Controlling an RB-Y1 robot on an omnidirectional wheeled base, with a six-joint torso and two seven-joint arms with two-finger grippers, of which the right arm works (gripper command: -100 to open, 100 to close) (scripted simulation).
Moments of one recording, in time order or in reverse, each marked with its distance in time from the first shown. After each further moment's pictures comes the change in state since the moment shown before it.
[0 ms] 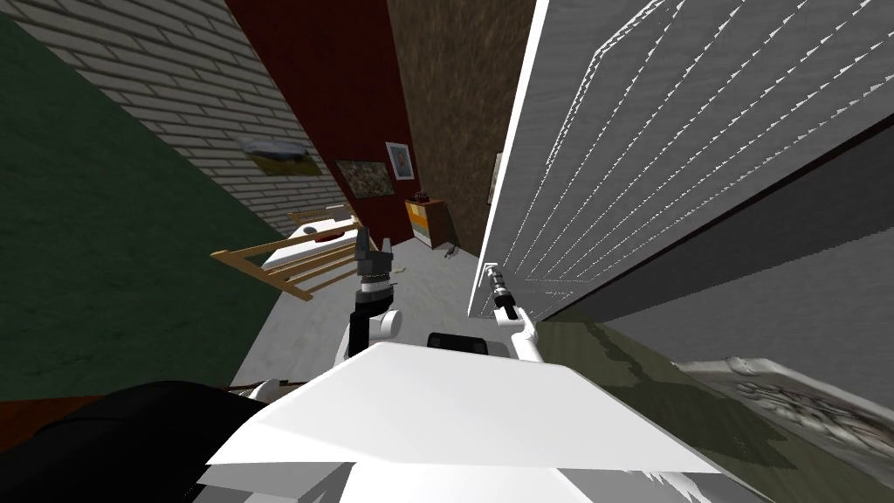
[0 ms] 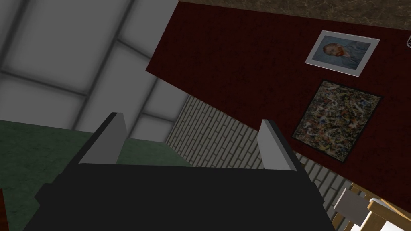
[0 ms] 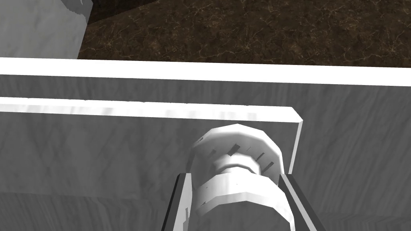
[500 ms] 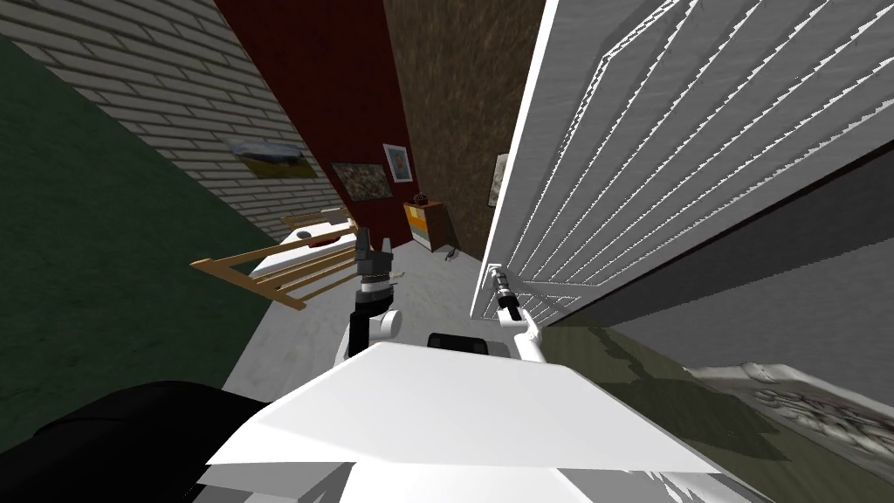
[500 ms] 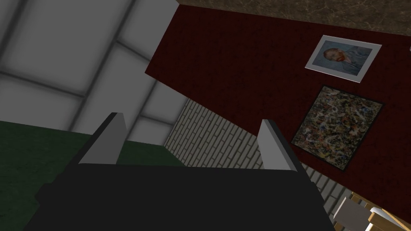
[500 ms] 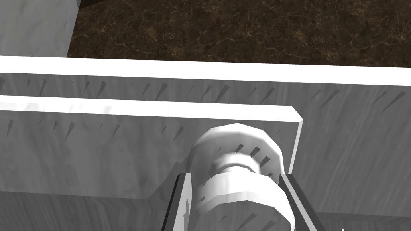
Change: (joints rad) arm -0.001 -0.009 -0.043 0.015 -0.004 -0.003 0.008
